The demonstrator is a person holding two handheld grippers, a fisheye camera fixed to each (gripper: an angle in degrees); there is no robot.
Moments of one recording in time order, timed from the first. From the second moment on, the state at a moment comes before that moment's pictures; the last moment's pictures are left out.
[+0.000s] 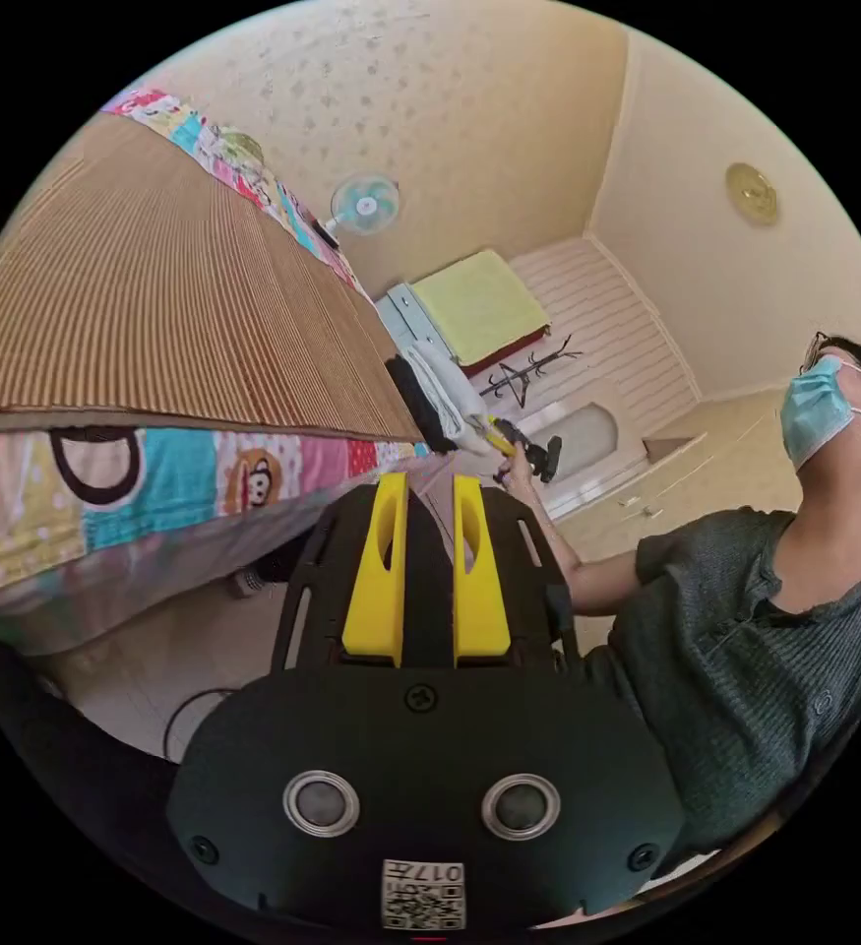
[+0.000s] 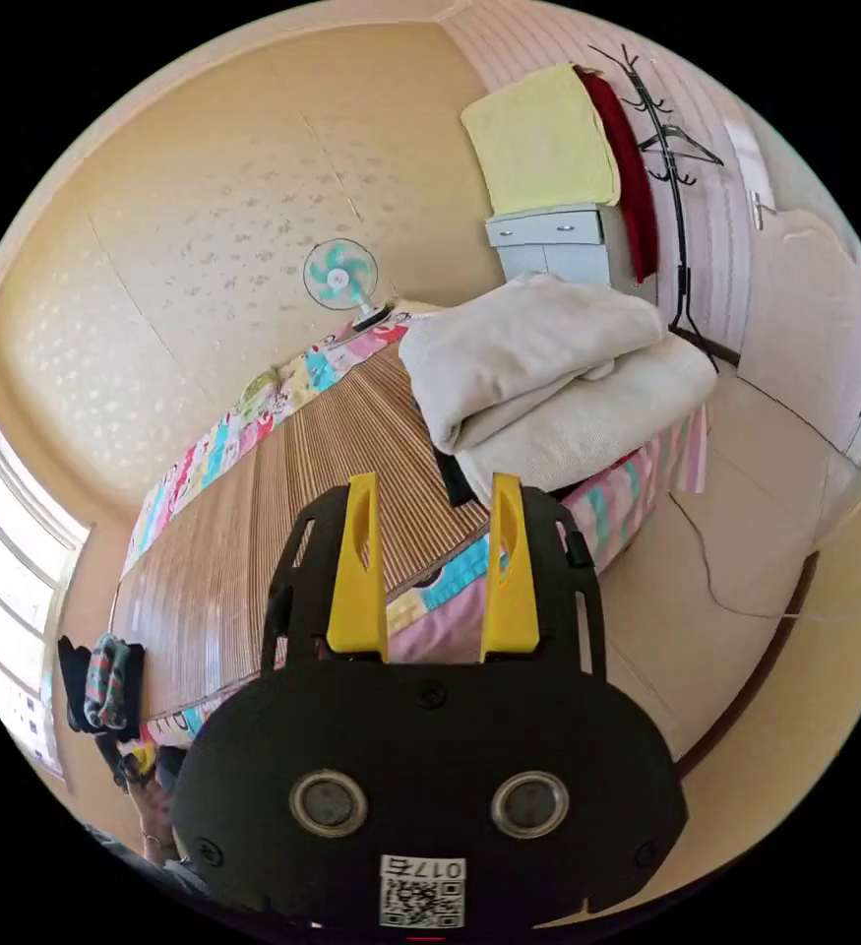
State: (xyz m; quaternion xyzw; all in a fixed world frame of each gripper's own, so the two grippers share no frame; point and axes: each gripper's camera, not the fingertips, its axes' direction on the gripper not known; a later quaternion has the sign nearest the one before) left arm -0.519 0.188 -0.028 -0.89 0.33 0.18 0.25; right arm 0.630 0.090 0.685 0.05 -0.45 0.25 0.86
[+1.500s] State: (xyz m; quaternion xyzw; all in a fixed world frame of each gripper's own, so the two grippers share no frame) left arm -0.521 0.249 -0.010 -0.88 0.28 0.25 0.30; right arm 0.306 0.173 0.375 0.20 -0.57 -0.25 0.76
